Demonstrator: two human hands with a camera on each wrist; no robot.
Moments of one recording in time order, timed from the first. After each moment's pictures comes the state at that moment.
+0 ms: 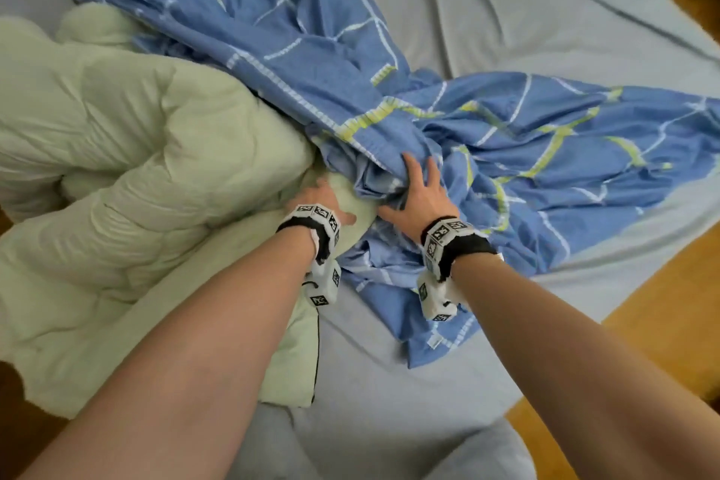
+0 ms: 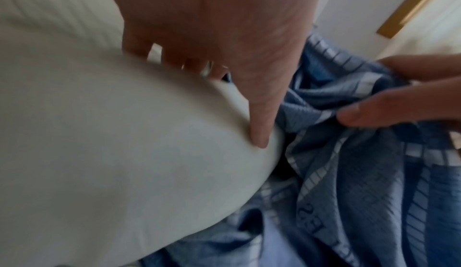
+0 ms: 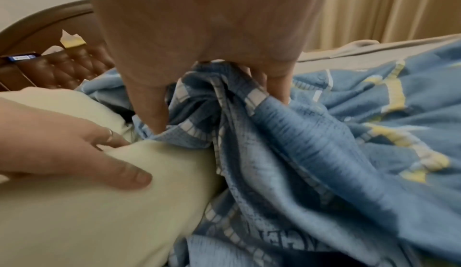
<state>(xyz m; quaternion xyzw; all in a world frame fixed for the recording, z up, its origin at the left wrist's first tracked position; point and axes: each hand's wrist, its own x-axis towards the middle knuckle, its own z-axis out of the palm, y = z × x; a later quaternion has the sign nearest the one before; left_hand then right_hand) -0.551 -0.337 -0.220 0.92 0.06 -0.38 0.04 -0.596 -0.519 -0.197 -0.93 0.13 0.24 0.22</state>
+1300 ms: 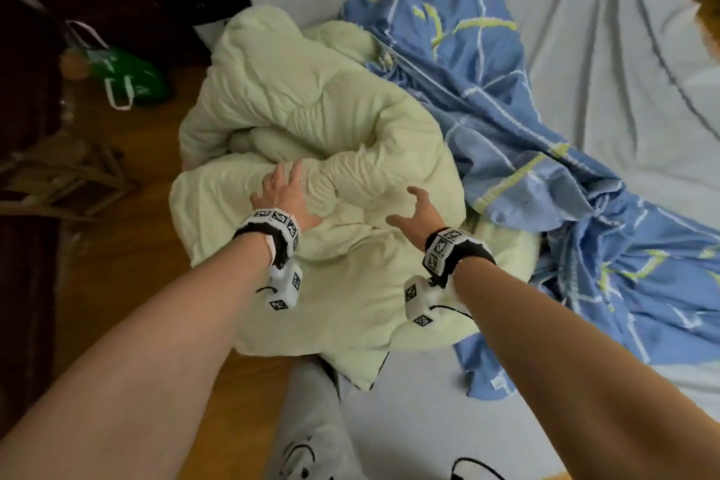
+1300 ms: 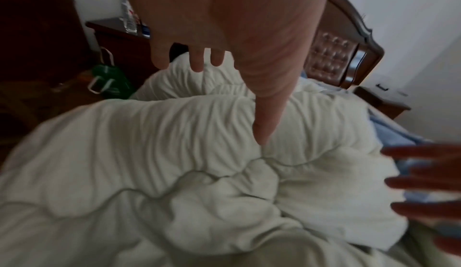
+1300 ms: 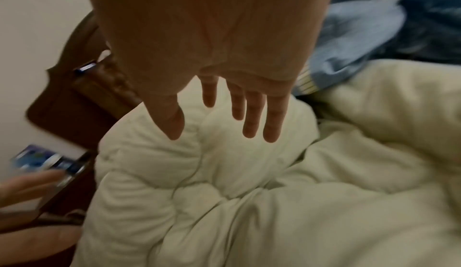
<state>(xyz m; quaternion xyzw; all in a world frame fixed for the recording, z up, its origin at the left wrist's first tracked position) -0.647 -0.017 -0.114 0.94 0.23 -0.22 0.10 -0.607 -0.263 -0.121 -0.86 0.06 0.33 0.38</state>
